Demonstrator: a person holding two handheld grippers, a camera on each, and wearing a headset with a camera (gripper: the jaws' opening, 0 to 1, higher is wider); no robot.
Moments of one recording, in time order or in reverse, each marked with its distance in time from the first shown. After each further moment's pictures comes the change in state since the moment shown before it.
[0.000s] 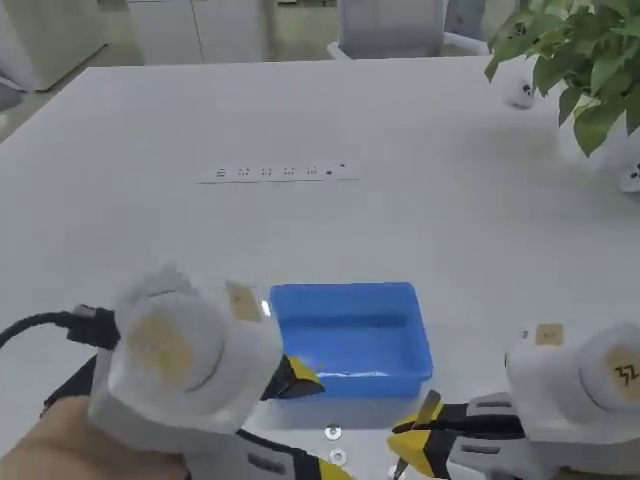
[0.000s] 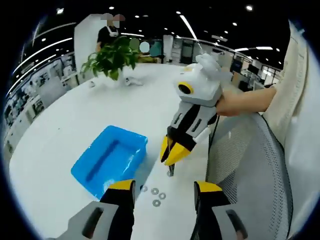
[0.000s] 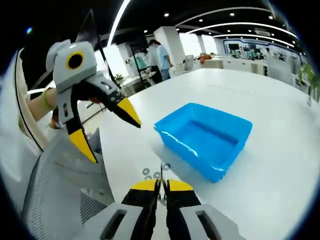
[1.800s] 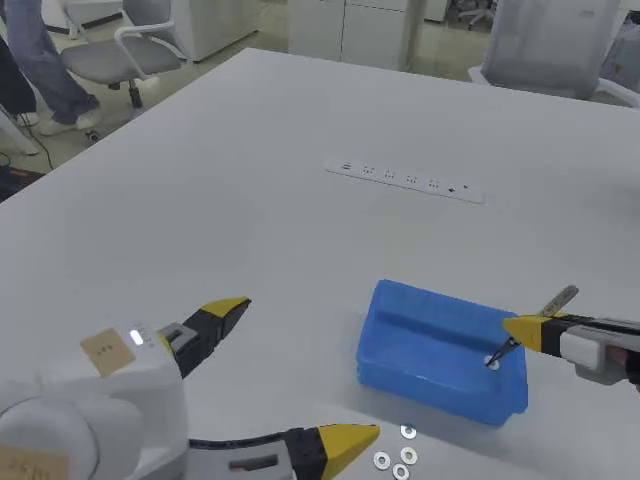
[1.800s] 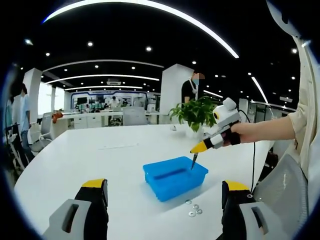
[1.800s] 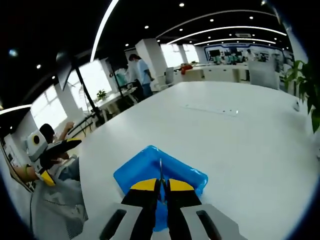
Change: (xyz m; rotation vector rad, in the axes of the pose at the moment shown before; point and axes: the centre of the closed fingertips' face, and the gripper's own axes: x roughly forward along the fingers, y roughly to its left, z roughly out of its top) left arm -0.083 0.042 -0.014 -0.258 -0.517 0.571; right arm -0.003 -0.070 0.097 -0.006 -0.090 -0.134
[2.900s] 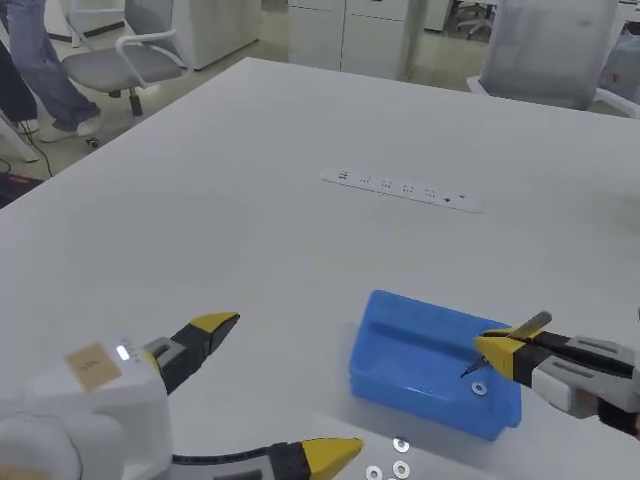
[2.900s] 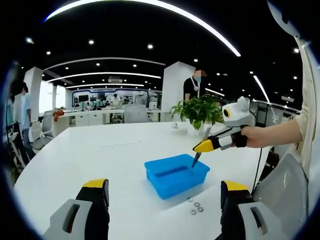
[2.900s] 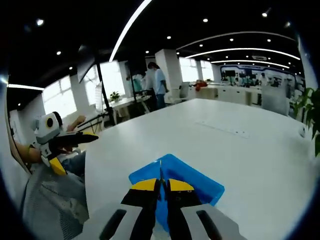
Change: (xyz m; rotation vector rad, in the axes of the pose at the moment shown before) left arm 0.000 0.004 -0.005 -0.012 0.018 0.011; right arm -0.010 0.044 0.006 -0.171 -0.123 0.071
